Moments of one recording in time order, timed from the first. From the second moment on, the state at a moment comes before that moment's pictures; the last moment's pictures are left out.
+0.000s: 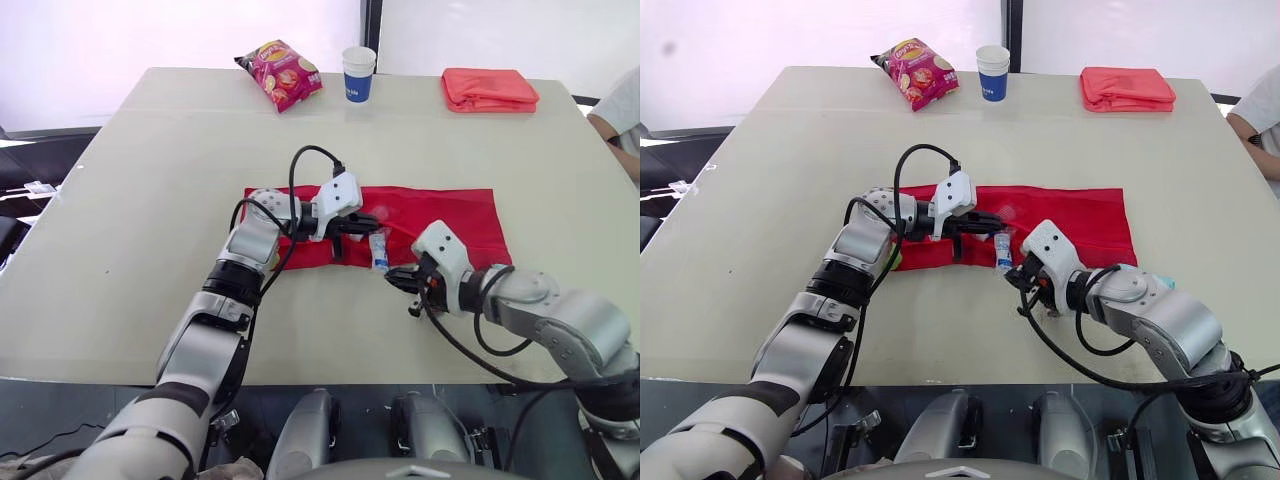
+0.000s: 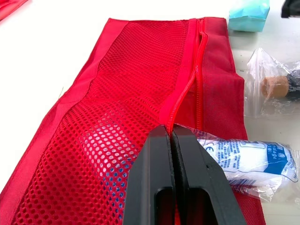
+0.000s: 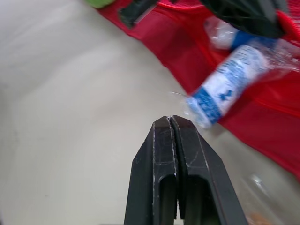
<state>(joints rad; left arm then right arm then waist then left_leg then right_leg) -0.87 0.35 -0.21 0.53 -0.03 0.08 -1.19 -0.40 -0.56 0.24 -0.60 0.63 1.11 0.42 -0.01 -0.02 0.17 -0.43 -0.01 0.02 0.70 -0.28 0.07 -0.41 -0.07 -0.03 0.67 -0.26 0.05</state>
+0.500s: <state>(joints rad) -0.87 0.36 -0.21 0.51 -0.03 0.10 -1.18 -0.47 -0.44 0.31 -0.35 0.42 0.96 0.41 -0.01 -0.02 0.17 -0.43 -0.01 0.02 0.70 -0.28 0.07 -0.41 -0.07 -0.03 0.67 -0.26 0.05</state>
